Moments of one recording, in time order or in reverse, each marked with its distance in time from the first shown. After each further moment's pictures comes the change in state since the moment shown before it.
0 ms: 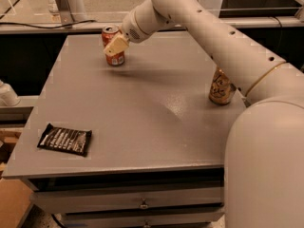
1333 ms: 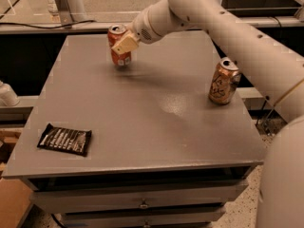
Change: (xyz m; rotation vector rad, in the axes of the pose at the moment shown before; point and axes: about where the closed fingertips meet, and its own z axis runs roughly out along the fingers) arm 0.006 0.007 -0.042 0.034 -0.044 0.040
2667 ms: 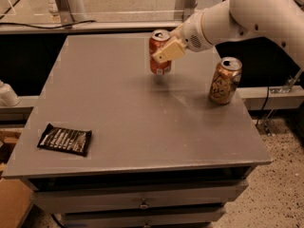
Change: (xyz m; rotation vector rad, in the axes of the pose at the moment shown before) arm 0.067 0.003 -0.131 0.144 0.059 0.087
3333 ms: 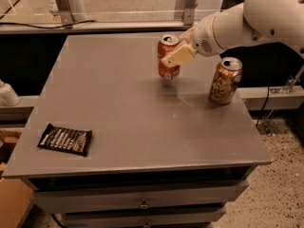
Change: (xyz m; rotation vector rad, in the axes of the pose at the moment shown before) arm 0.020 0.003 -0.025 0.019 0.016 -0.003
